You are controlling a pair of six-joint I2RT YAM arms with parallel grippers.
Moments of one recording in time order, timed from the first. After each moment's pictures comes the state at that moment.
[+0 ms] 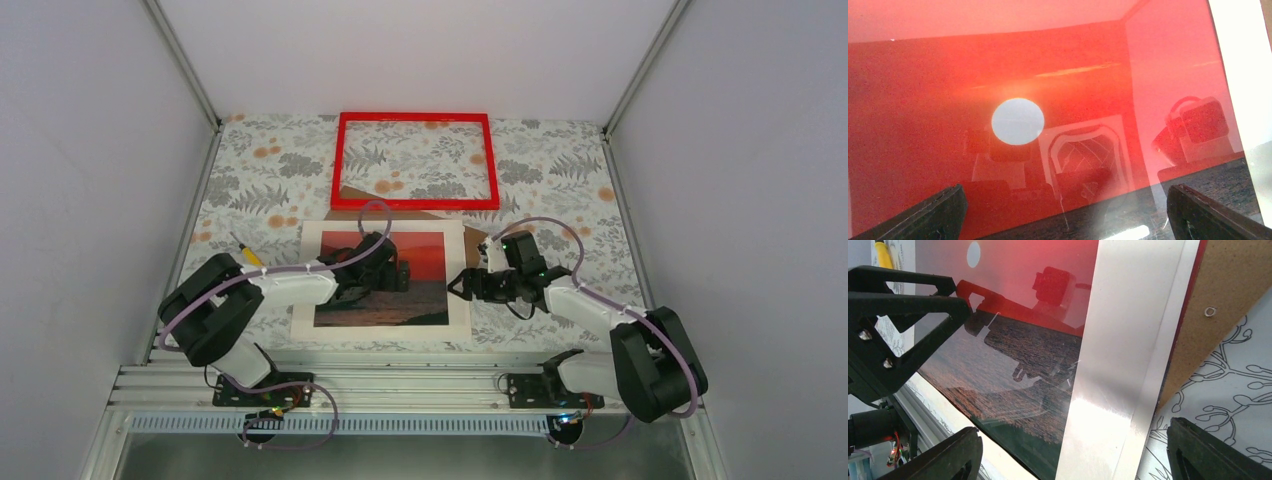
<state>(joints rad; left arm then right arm) -0.82 1.56 0.69 -0.09 -0.12 -0.70 0.43 1.24 0.48 -0.21 -0.56 0.46</state>
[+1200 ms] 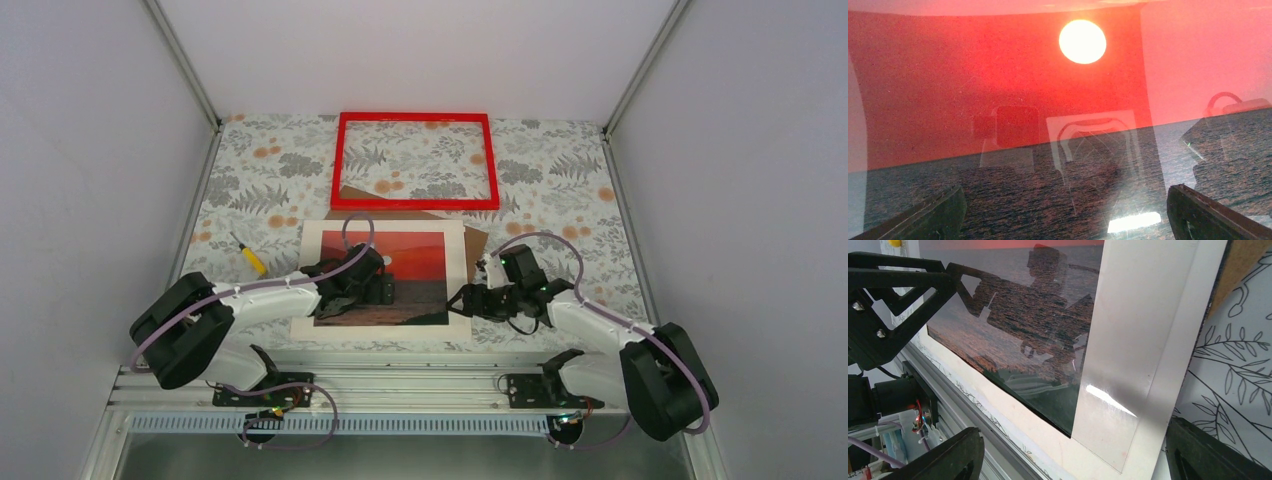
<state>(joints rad) -0.83 1.40 0.60 -0.23 -0.13 -0.75 0.48 1.15 0.39 -0.26 -0.62 0.55</state>
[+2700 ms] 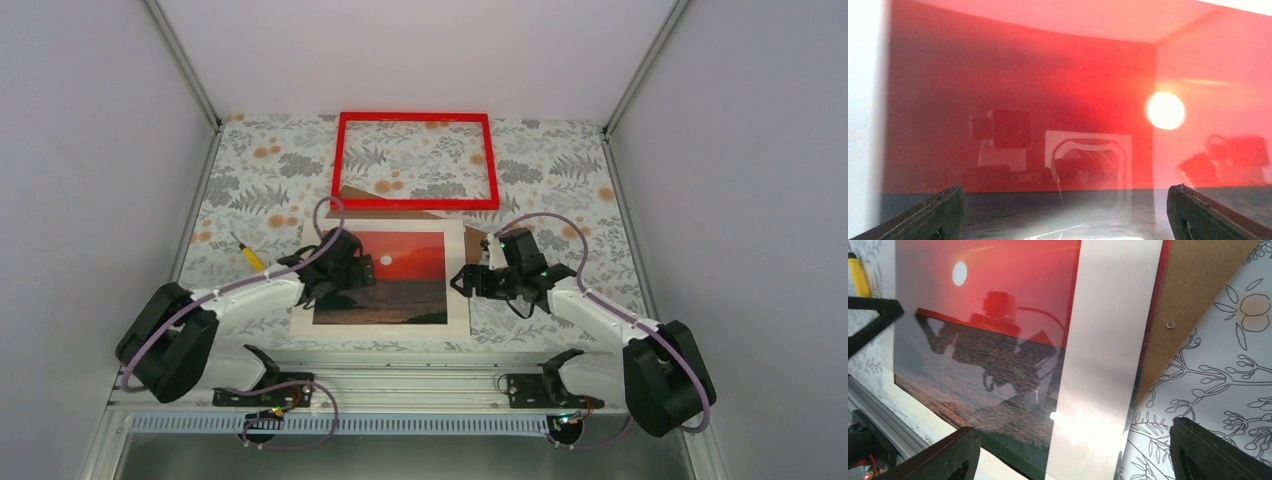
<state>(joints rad) -0.68 1.35 0.62 -0.28 -0.12 -0.75 0.46 1.17 0.52 -0.32 -0.42 0.50</state>
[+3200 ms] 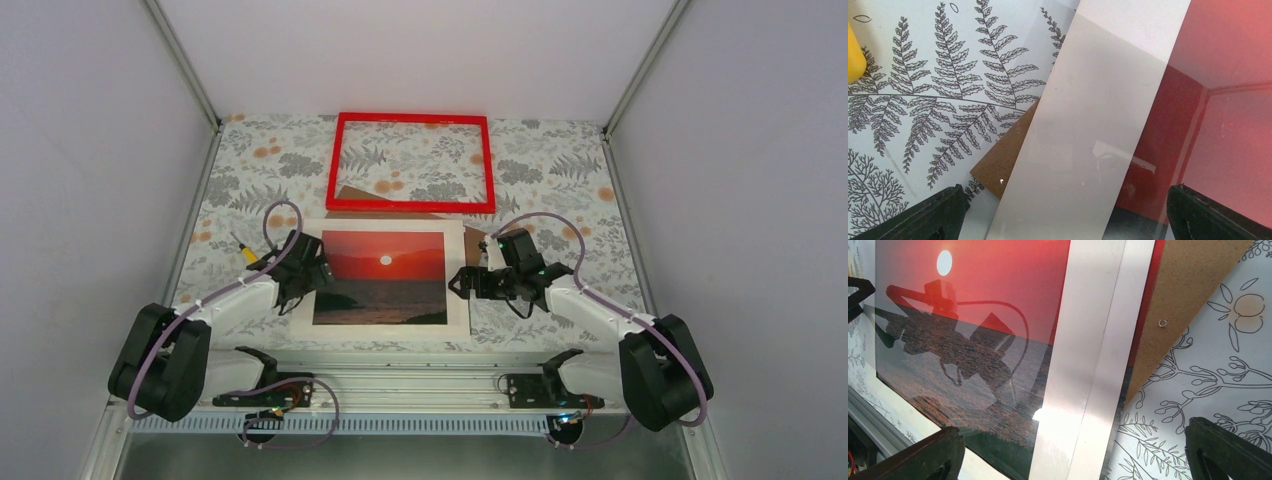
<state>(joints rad) -0.36 1.24 0.49 -0.39 -0.21 -0.78 0.46 1.20 0.53 -0.33 -0.40 0.44</state>
